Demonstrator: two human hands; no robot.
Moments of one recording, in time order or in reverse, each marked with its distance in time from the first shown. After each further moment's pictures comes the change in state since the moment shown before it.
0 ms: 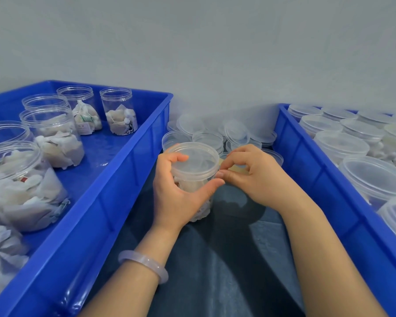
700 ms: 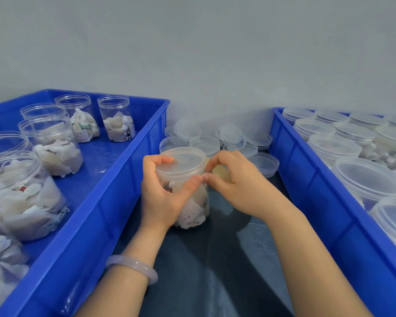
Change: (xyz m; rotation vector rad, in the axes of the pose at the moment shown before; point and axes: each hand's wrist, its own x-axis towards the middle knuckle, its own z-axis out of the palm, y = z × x) left_hand 0.009 0.004 -0.015 -0.085 -0.015 -0.096; right_hand -0.003 -0.014 0.013 -0.005 -0.015 -0.015
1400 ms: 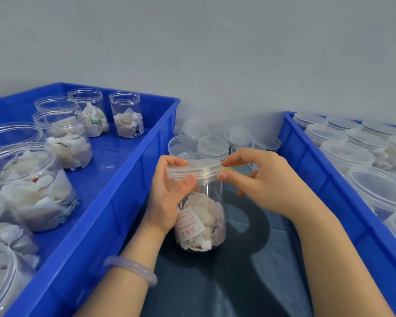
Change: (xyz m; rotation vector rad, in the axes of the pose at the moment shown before) left_hand 0.001 -0.004 -0.014 -0.422 -0.214 -0.192; right_hand -0.006 -0.011 -0.021 0.070 0.047 0.062
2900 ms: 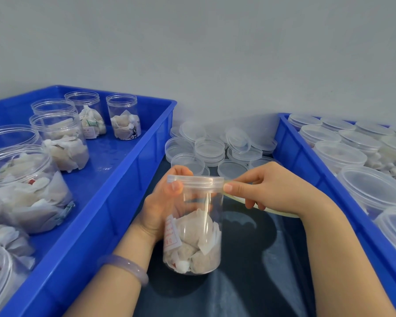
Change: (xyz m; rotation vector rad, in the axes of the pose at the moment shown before) left_hand -0.004 0.013 0.002 -0.499 -0.249 -0.475; right_hand -0.004 0.009 -0.018 -0.026 -0.251 0.256
